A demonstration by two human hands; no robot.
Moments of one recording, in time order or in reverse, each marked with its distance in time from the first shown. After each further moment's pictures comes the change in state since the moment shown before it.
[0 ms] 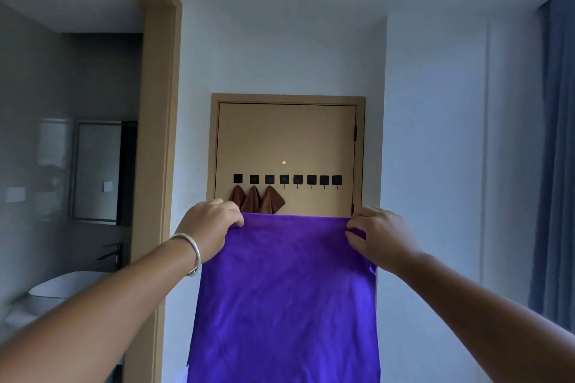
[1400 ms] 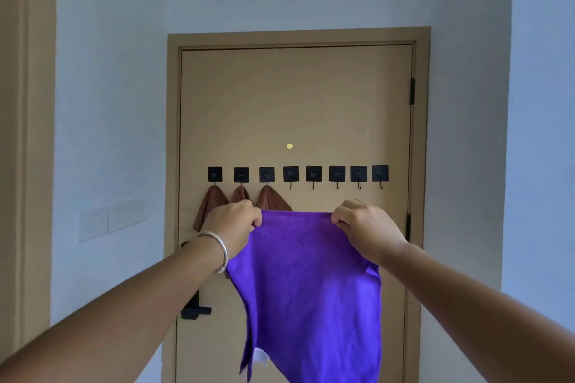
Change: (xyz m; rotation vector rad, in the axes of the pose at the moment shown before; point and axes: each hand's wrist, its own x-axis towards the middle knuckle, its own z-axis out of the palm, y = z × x) left_hand 0.345 -0.161 0.531 -0.044 -0.132 -0.072; right_hand 0.333 0.219 0.540 0.105 -0.064 -0.053
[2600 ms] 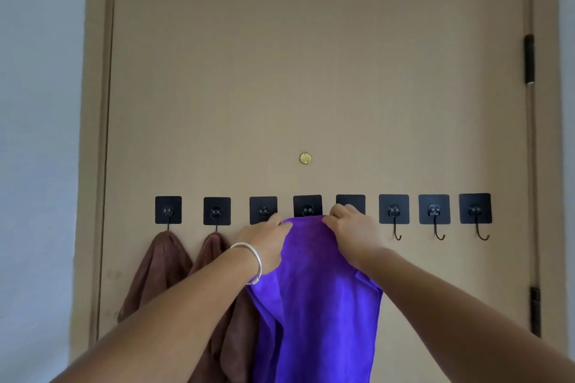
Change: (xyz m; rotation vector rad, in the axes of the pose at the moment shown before) left_hand 0.323 -0.128 0.309 0.039 -0.221 0.048; right_hand 0.299 0.171 0.323 -0.283 -0.132 0.138
